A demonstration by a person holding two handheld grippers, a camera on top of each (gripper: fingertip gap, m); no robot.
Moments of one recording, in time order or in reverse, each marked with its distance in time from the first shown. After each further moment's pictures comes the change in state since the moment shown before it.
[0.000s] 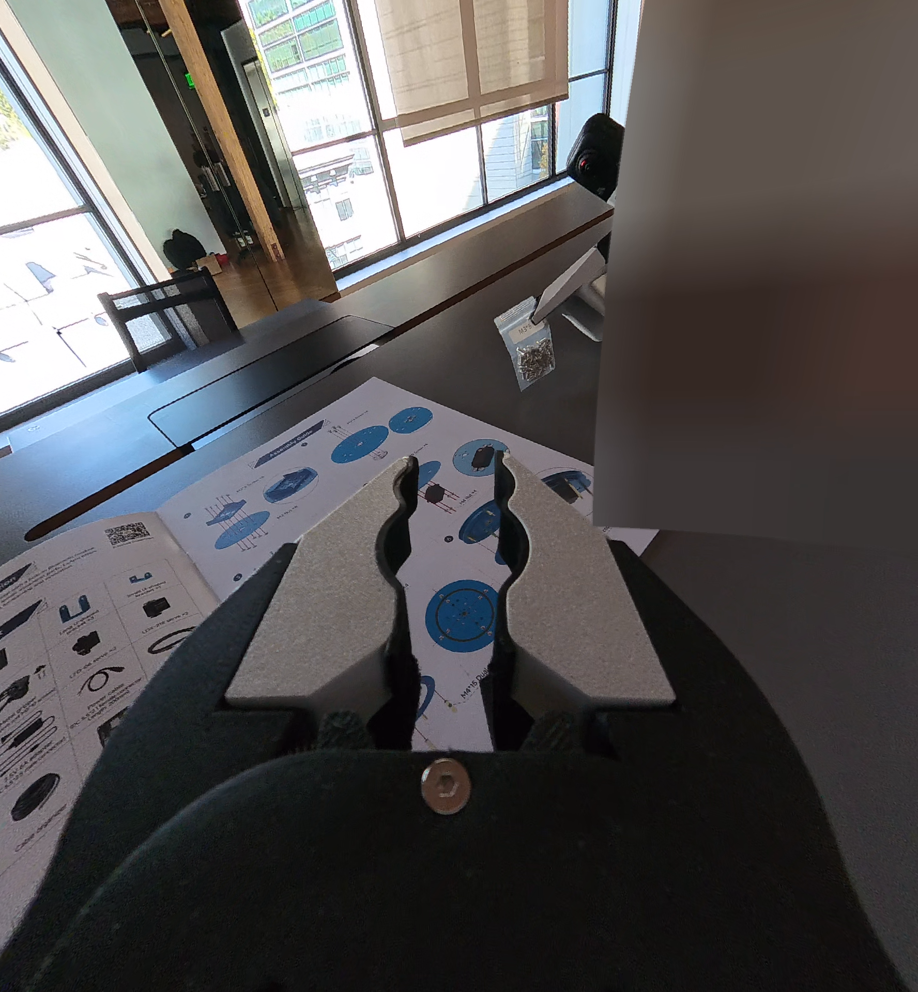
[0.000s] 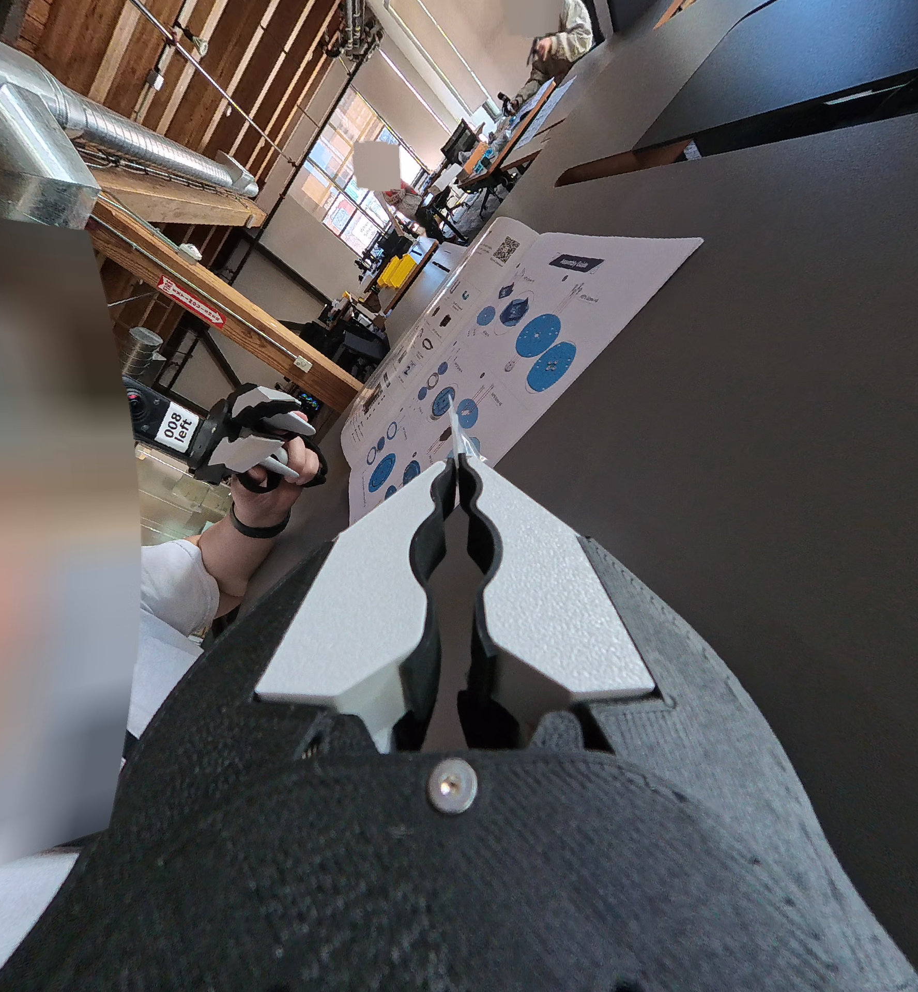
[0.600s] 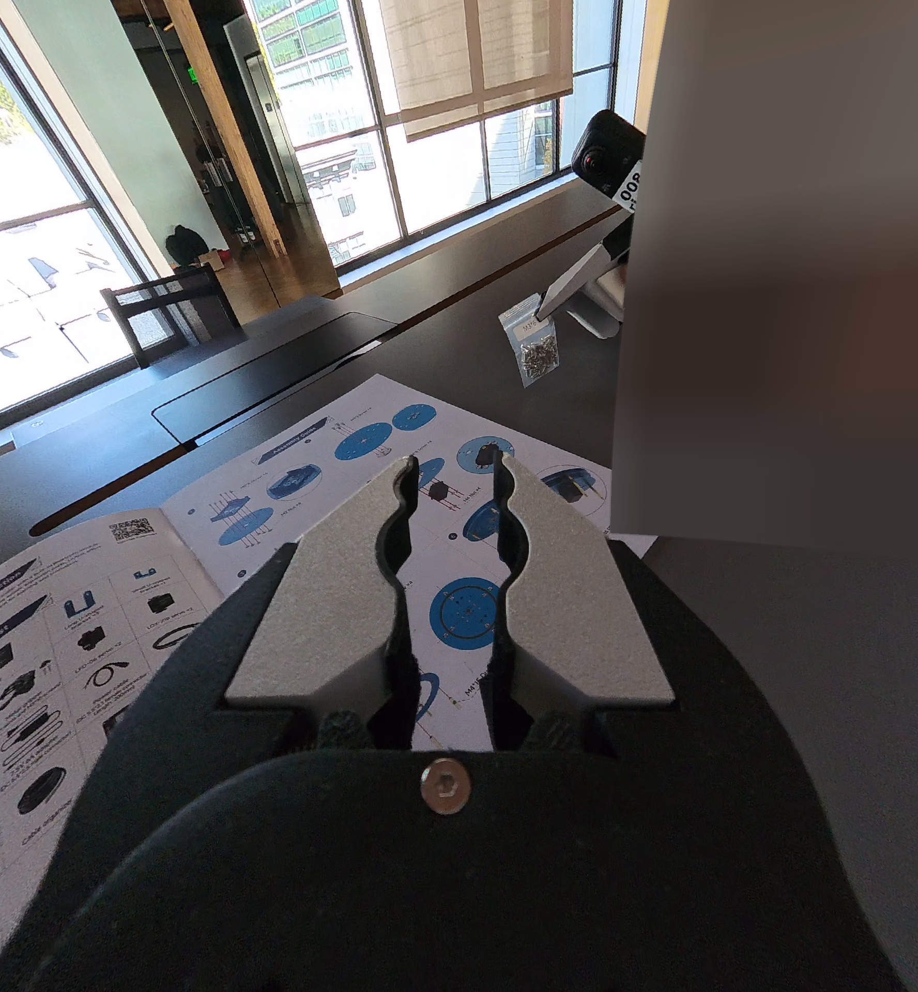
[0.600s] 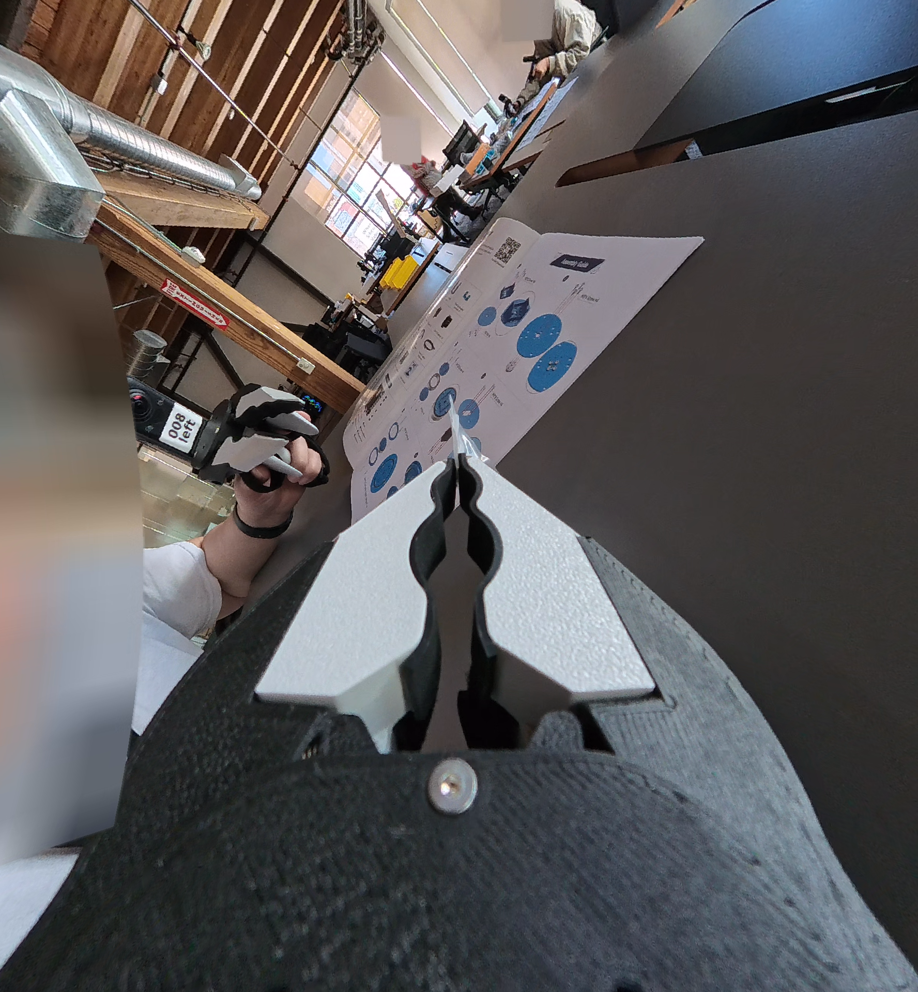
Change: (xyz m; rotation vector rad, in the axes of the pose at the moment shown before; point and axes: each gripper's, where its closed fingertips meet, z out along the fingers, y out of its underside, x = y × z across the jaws) left arm -0.002 0.001 0.001 -0.005 -0.005 -0.003; right arm 0.000 0.000 0.000 0.002 -0.004 0.006
